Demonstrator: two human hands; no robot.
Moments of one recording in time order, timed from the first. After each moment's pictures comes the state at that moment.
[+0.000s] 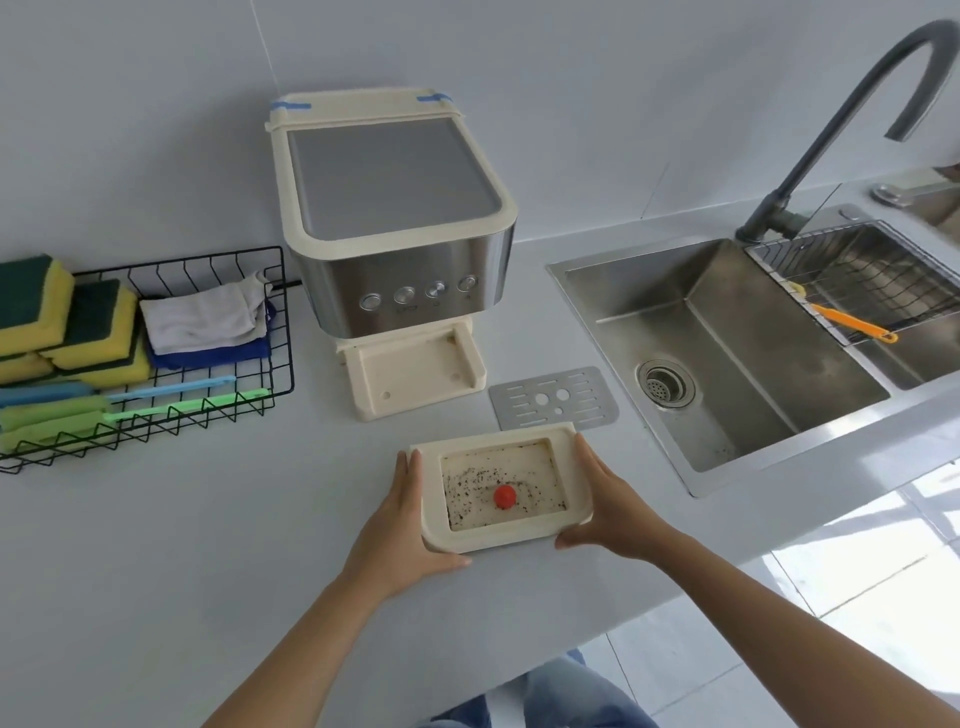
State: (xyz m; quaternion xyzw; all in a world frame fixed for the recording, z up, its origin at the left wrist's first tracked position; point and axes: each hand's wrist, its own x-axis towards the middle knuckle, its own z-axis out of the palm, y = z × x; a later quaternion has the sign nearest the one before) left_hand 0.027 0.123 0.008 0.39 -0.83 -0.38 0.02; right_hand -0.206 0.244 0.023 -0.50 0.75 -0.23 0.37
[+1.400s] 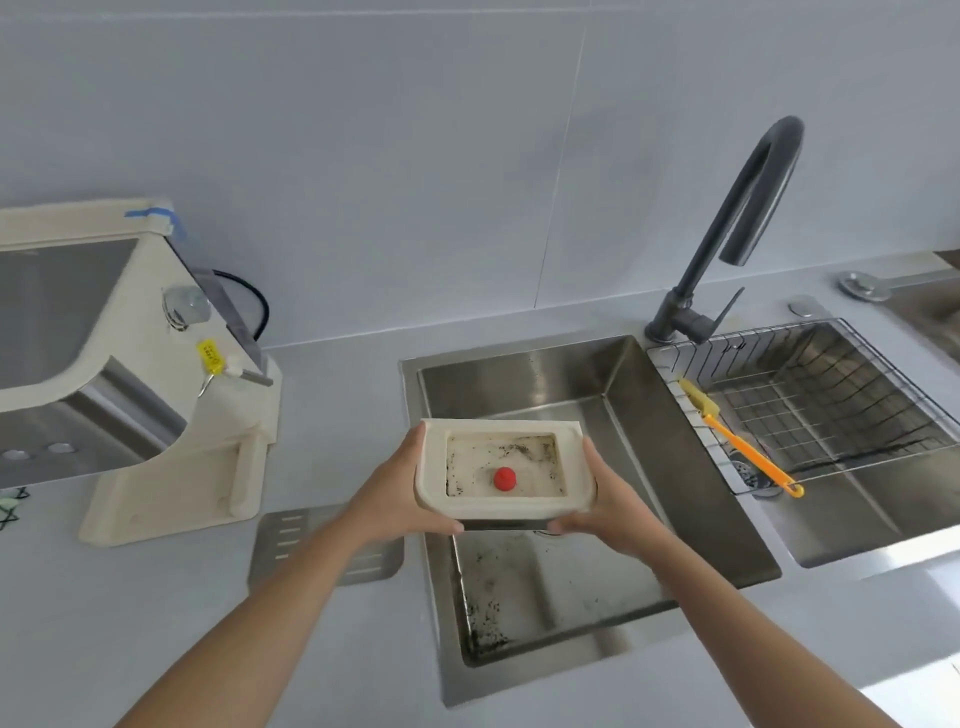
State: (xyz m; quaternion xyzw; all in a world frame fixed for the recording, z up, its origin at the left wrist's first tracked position) left_hand -0.322 0.108 0.062 0.39 -0.79 -0.47 0.05; right_hand -0.547 0.241 0.055 -0.45 0.69 -0.36 0.44
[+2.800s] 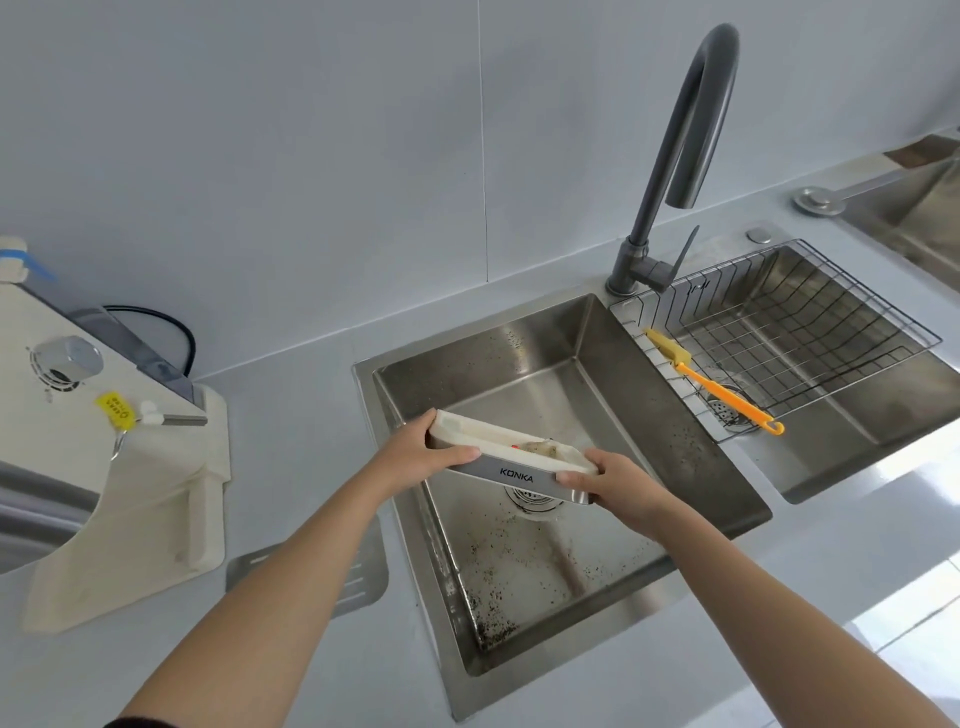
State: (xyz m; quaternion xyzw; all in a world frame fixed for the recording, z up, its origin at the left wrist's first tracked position) left_hand -0.396 0.068 0.037 0.42 -0.76 -0.49 -0.04; right_hand -0.585 0.249 0.011 -0.24 0.68 -0.40 0.56
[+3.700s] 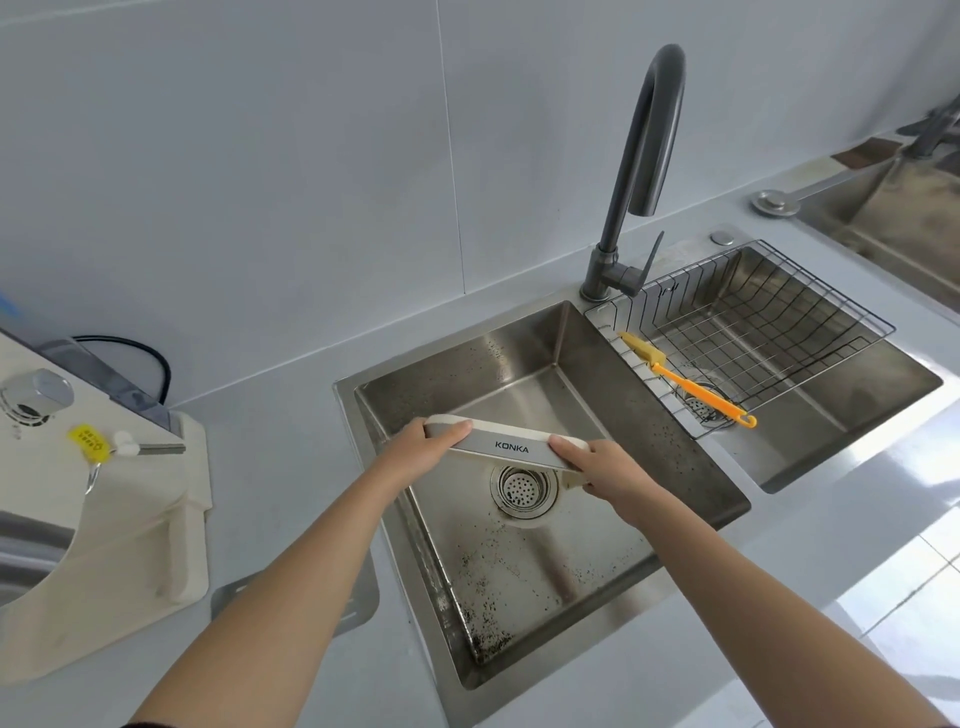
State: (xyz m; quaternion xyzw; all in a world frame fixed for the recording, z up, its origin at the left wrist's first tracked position) left_hand -0.422 0.075 0.050 0.47 -0.73 -0.49 -0.05; right_hand -0.582 0.235 0.036 -0.15 0.79 -0.39 0.45
